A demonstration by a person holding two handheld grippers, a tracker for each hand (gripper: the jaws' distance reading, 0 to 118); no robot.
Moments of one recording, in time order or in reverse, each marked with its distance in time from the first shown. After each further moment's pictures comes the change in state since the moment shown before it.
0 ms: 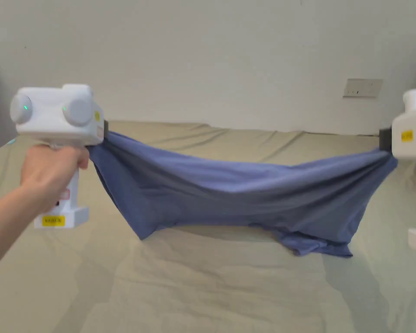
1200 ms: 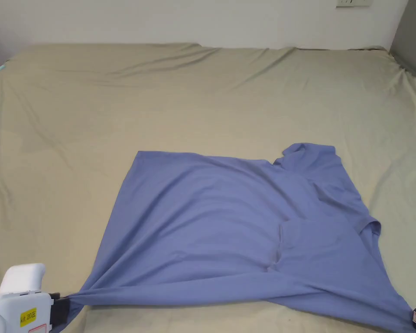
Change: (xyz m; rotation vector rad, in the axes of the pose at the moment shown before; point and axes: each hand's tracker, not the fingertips) left arm -0.080 -0.404 0.190 -0.493 -0.168 0.053; right arm 0.066 -0.414 0.197 -0.478 0.013 -0.272
